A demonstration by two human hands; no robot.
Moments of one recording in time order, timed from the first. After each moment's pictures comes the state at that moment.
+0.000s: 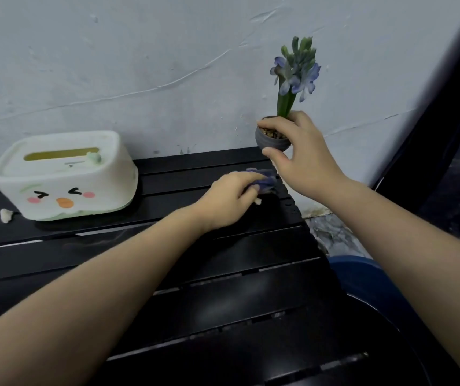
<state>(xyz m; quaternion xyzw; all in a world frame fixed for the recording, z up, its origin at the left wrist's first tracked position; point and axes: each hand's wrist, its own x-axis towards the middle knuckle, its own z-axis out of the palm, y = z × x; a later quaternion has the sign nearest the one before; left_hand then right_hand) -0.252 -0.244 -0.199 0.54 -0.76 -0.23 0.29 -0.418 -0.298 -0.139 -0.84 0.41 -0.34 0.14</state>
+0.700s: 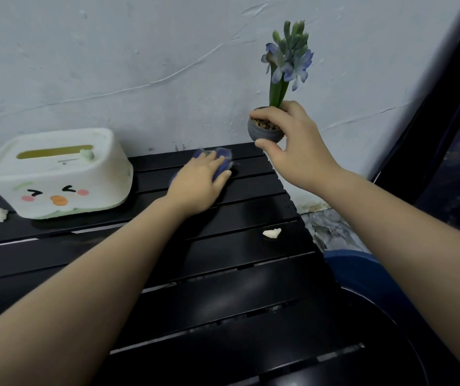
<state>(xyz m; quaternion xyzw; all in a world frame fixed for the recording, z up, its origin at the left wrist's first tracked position) -0.216 -0.262 -0.209 0.67 -0.72 -0.08 0.17 -0.417 -0.301 -0.137 -0.84 0.39 -0.34 0.15</state>
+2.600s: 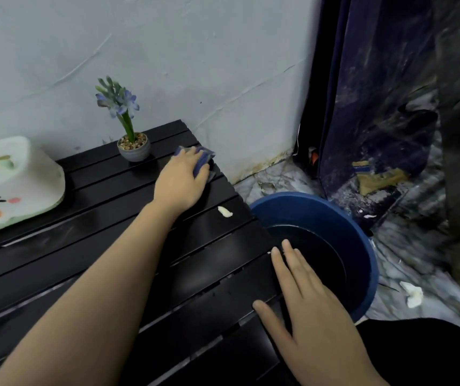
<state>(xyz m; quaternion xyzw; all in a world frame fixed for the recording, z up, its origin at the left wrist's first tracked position) -0.317 -0.215 -0.204 0.63 -0.73 -0.14 0.21 -0.528 0.024 -0.193 -0.74 0.65 -0.06 0.15</state>
